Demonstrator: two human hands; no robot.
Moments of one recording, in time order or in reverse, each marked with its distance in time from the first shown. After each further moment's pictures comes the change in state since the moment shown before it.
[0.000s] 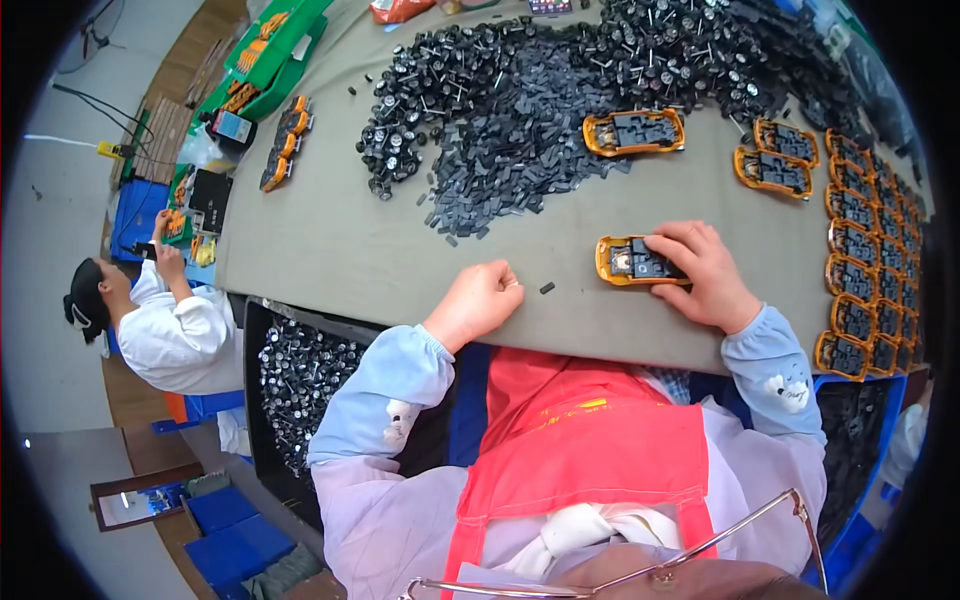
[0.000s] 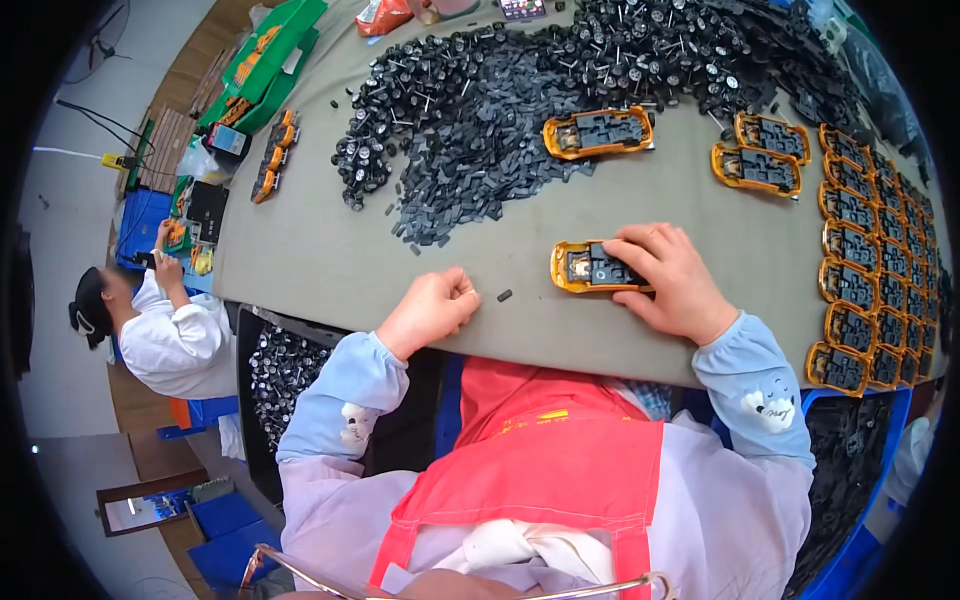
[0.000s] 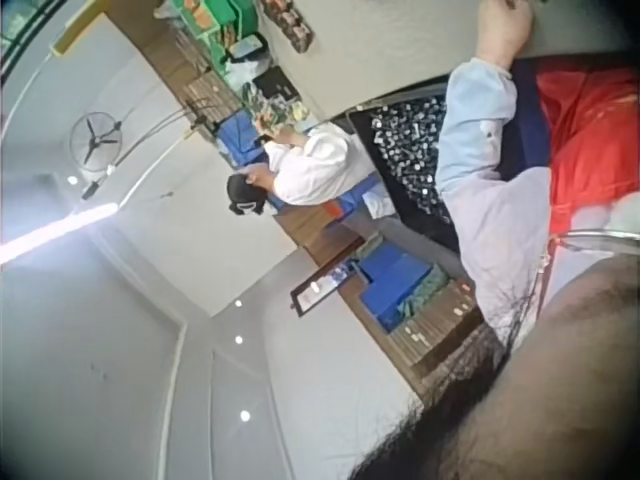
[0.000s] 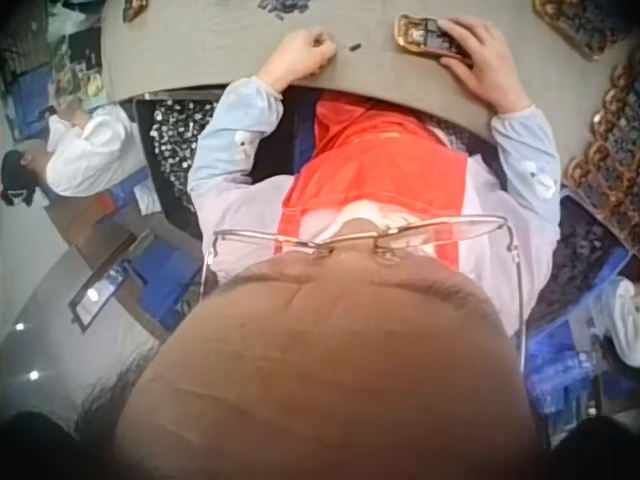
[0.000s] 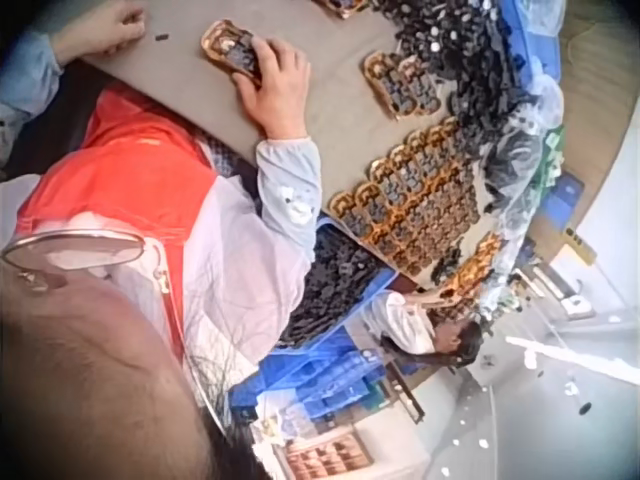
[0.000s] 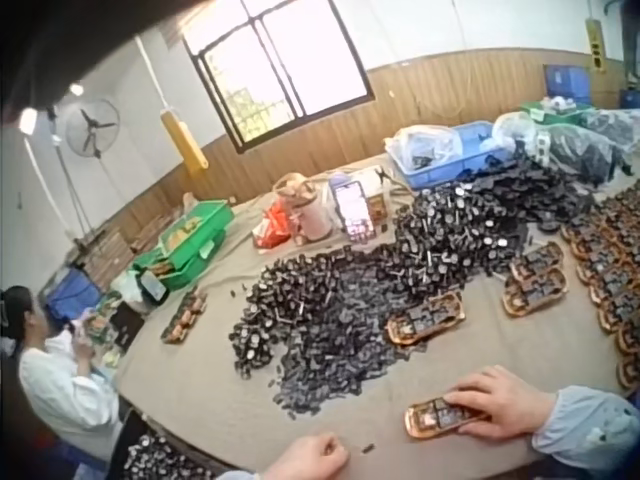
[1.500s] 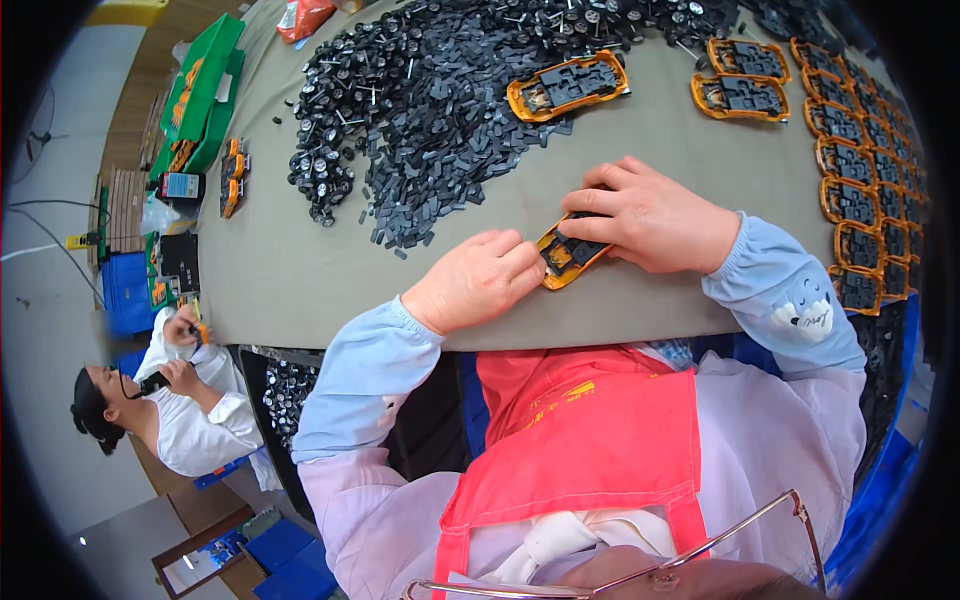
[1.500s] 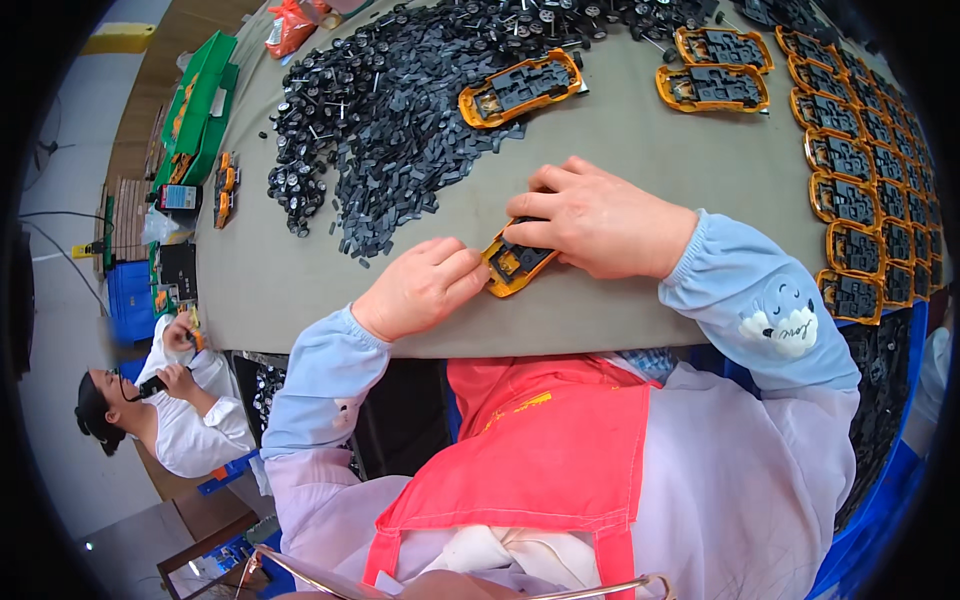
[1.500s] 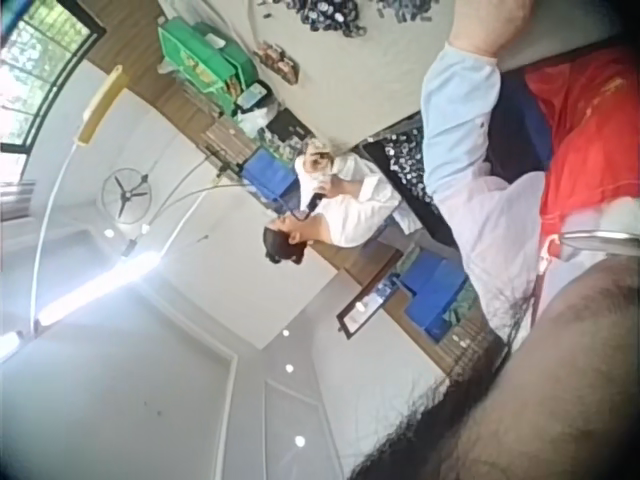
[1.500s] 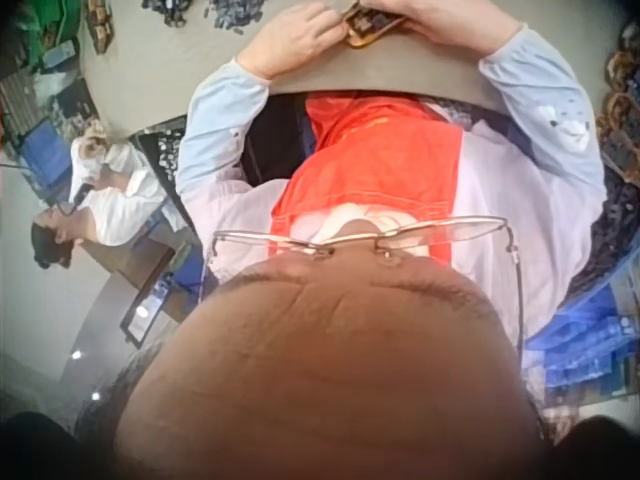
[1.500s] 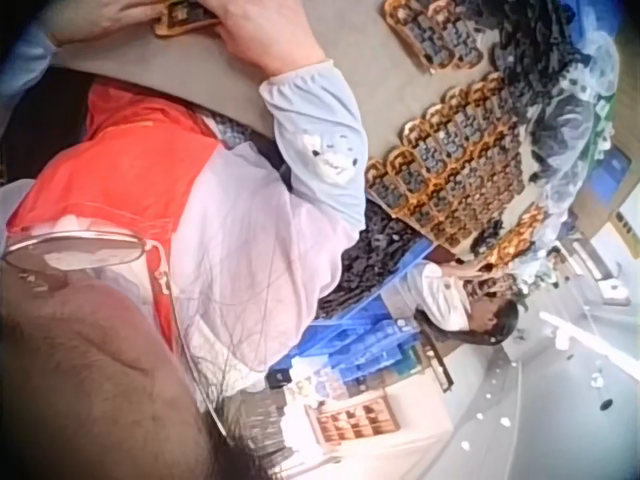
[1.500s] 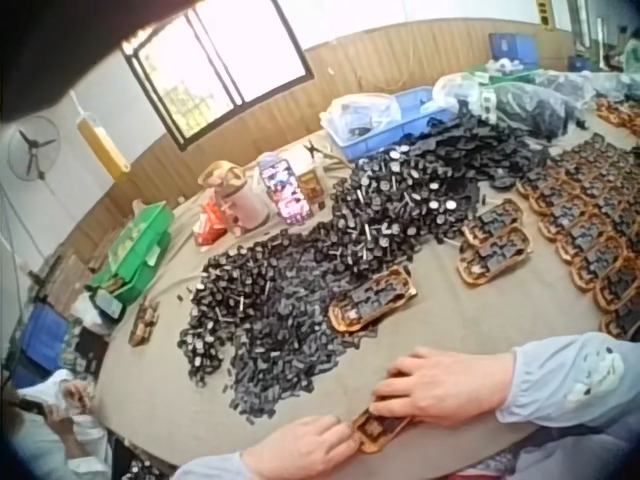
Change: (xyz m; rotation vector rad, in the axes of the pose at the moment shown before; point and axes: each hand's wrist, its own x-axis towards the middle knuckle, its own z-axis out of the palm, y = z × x) left_hand 0.042 0.042 -0.001 0.849 0.022 1.330; right_hand 0.047 0.000 -0.002 -0.108 -0.272 -0.217
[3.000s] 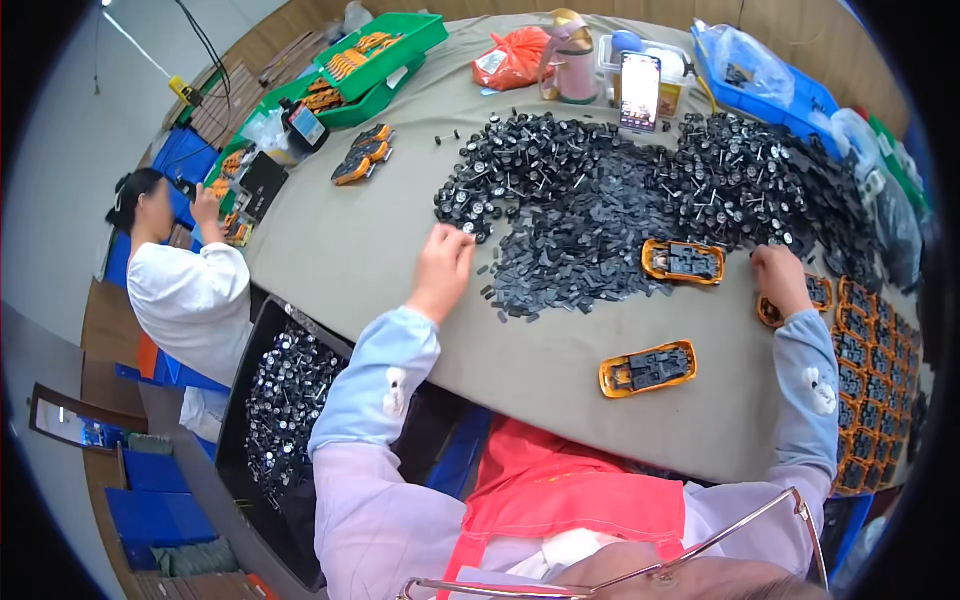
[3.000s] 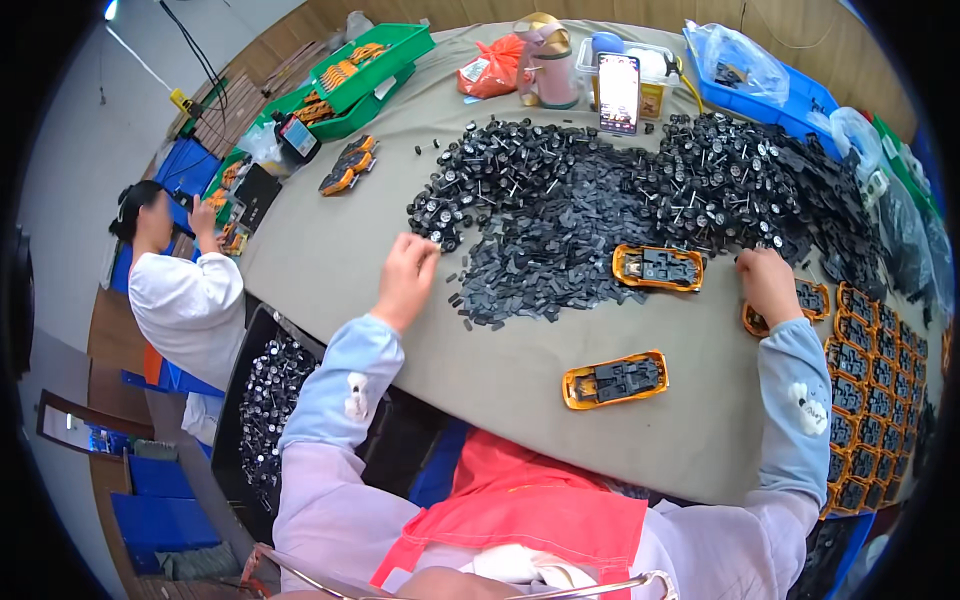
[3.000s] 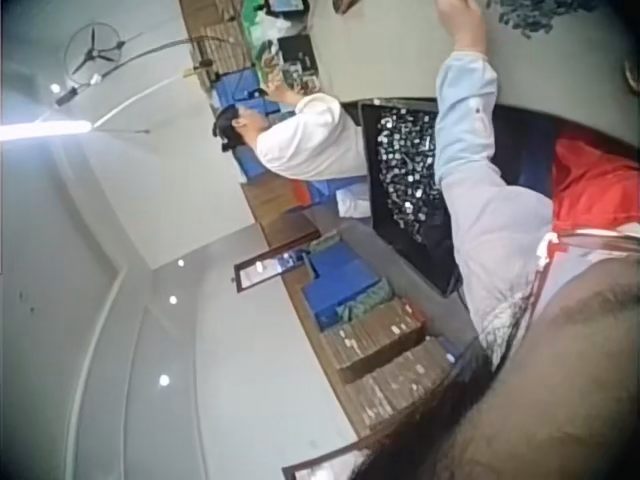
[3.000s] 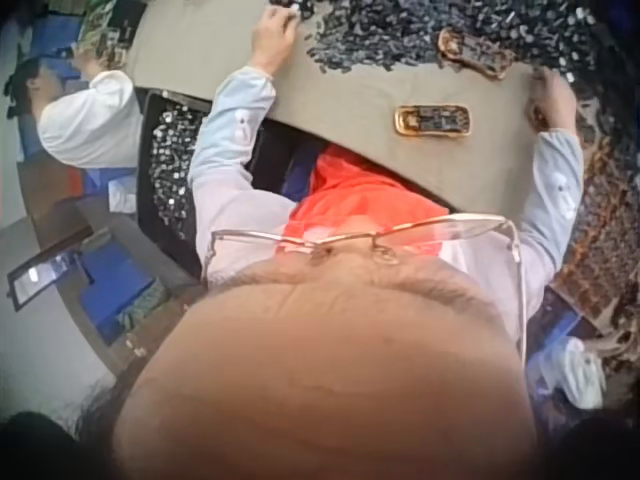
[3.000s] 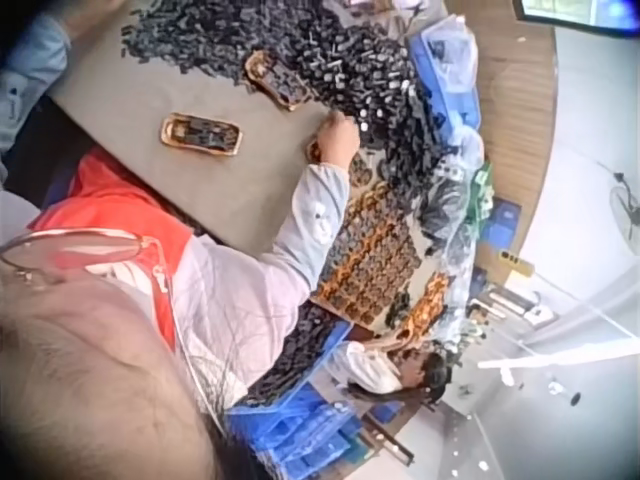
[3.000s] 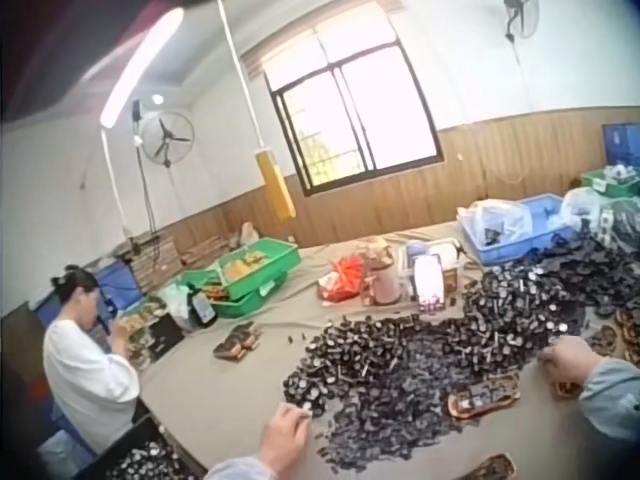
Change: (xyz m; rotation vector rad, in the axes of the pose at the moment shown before) left_hand -0.145 -0.089 0.001 0.062 0.772 -1.057; right_hand -0.026 0.184 -0.055 -0.511 0.057 0.594
